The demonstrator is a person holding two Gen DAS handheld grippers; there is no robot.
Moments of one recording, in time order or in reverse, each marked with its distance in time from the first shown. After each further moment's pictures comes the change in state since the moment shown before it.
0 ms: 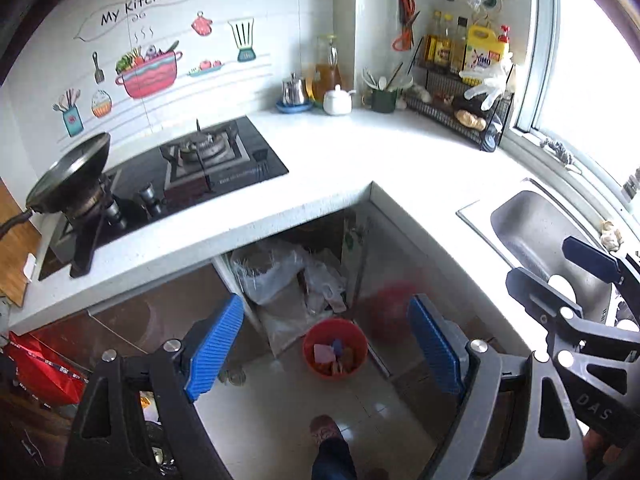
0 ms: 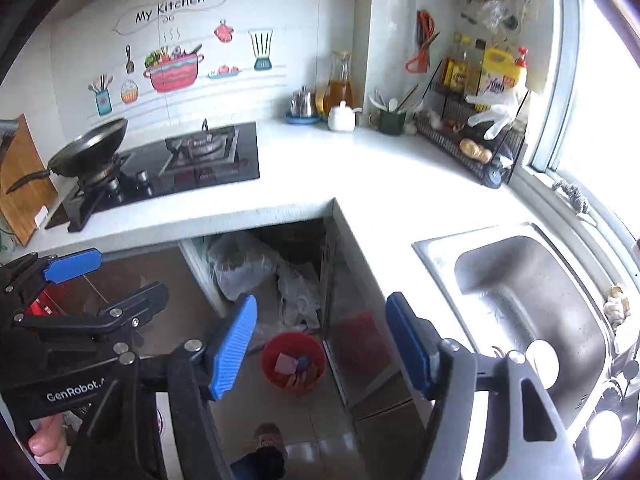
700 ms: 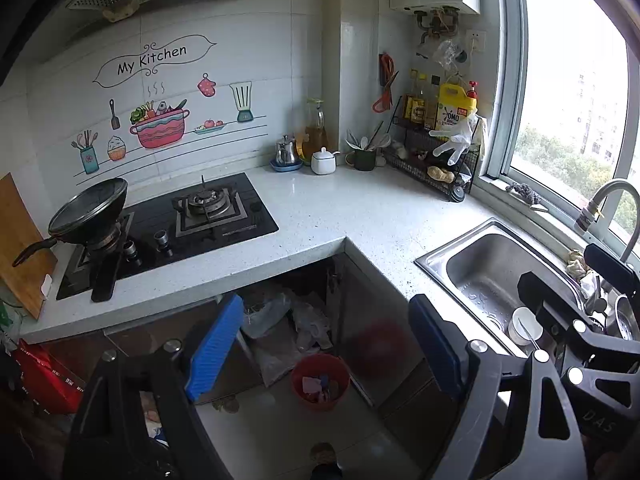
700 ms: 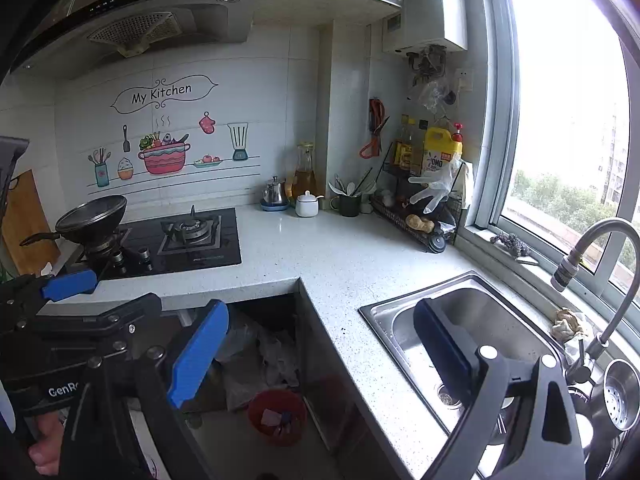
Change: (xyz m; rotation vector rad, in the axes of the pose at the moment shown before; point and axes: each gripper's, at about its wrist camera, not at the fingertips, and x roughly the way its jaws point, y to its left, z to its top) left arm -0.107 -0.033 0.011 -0.004 -0.155 -0.020; right arm -0.094 -0.032 0.011 0.049 -0.242 -0.086
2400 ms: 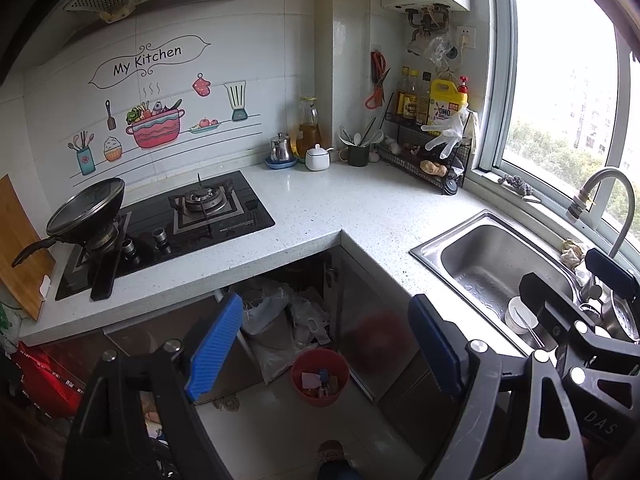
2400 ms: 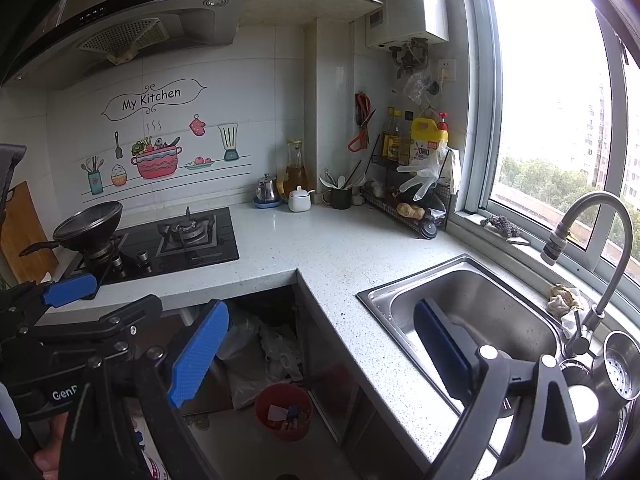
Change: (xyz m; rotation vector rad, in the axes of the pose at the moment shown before) left arm -0.013 -0.002 -0.011 0.013 0.001 -0.019; right arm -0.024 0.015 -0.007 0.058 0.006 -0.047
